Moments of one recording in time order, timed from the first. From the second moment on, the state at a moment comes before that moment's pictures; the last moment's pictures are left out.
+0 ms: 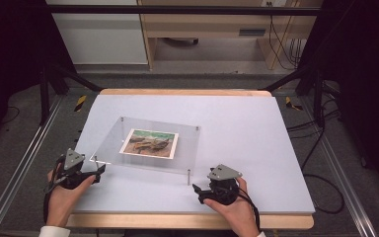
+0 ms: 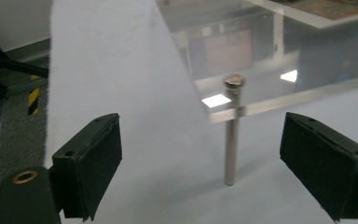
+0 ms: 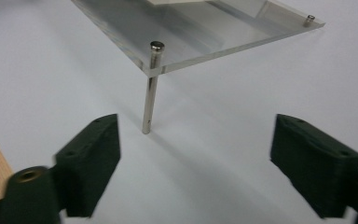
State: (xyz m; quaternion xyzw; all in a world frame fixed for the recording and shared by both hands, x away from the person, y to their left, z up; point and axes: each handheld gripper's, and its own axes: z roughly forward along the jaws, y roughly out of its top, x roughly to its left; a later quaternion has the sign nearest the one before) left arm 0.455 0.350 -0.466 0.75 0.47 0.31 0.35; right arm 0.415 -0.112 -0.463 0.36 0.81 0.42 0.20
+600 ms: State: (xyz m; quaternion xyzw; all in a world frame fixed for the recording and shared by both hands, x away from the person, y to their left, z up) left arm 0.451 0.353 -0.469 0.76 0.45 0.27 0.38; right arm 0.411 -0.094 -0.472 0.35 0.81 0.43 0.17
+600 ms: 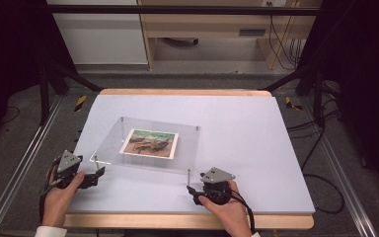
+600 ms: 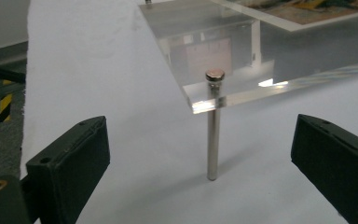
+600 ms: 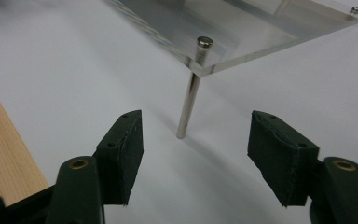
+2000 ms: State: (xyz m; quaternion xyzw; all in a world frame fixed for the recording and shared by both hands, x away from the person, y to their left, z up) left arm 0.467 0.347 -0.472 0.73 0.46 0.25 0.44; right arm 0.448 -0.080 -0.472 0.40 0.76 0.50 0.09
